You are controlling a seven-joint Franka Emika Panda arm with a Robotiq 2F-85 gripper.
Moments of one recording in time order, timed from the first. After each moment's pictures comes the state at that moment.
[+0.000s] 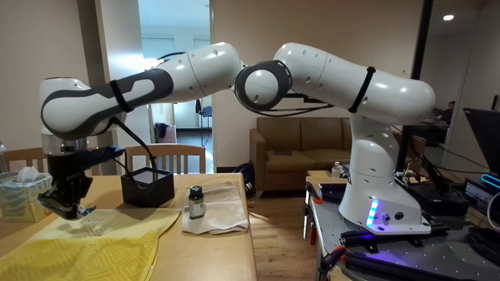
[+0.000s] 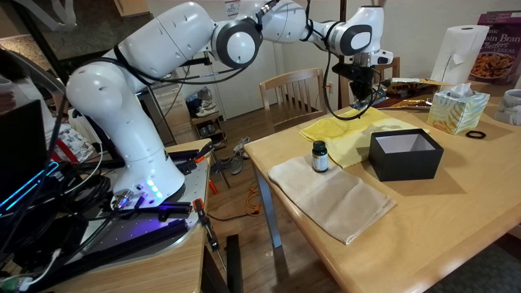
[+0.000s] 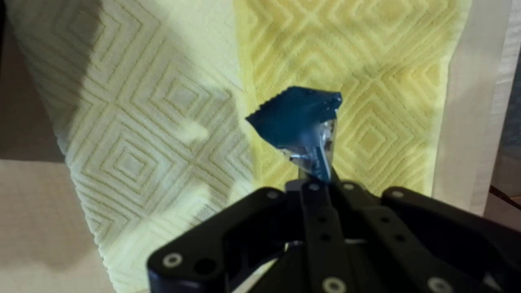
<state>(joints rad) 0.20 1.22 0.03 -0.71 0.03 1.98 0.09</state>
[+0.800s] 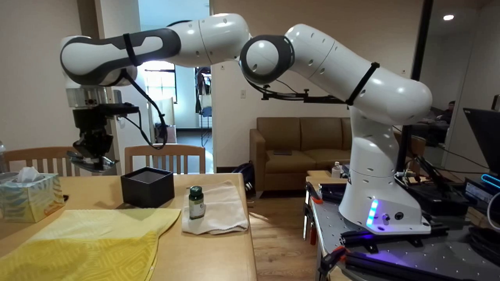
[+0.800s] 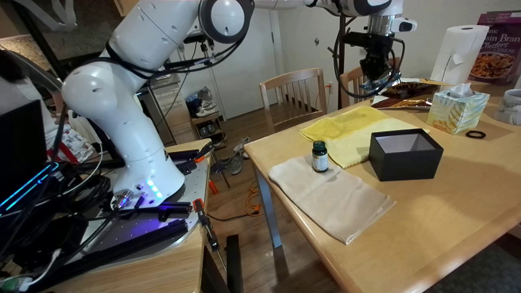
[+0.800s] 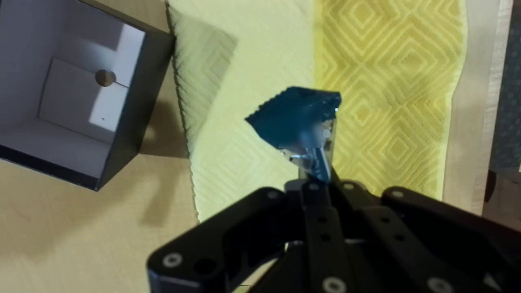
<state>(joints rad) 0.11 1.02 0.01 -0.79 0.04 1.76 -0.03</state>
